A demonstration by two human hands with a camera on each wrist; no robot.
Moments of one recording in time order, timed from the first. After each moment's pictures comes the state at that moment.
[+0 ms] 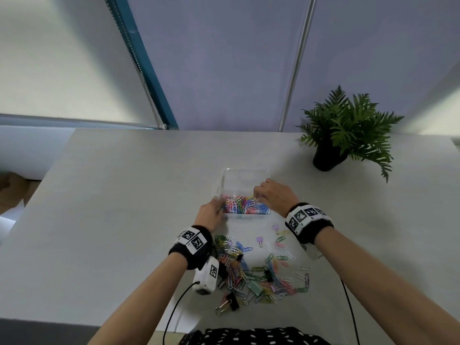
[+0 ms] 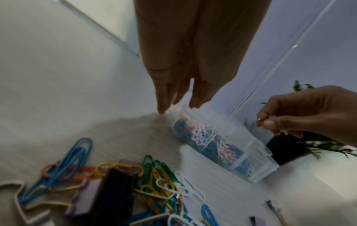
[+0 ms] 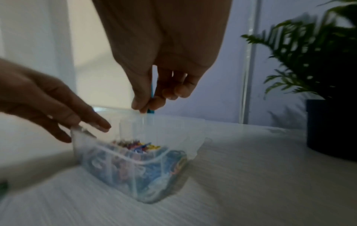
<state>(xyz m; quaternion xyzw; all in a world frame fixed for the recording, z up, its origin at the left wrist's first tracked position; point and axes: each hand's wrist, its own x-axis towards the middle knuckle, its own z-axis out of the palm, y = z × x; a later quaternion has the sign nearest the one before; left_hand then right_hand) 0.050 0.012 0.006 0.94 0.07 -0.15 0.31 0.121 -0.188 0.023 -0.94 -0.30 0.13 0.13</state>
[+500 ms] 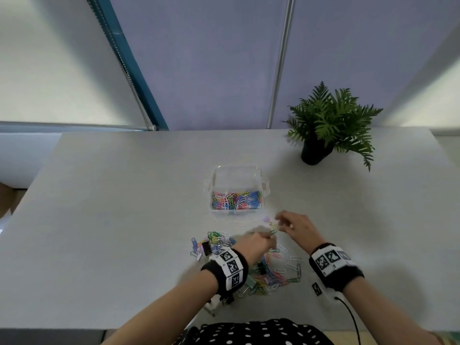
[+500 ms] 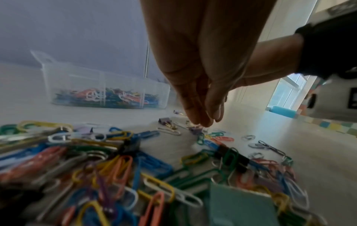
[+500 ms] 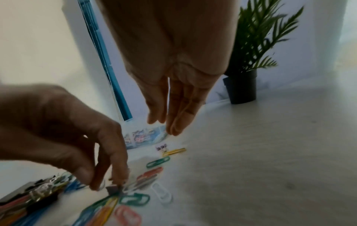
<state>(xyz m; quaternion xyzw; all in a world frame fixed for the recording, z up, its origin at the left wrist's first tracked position) -0.002 -0.093 -0.014 0.91 -0.31 -0.19 0.19 0.034 -0.262 -0.007 -0.92 -0.11 0.15 0.35</state>
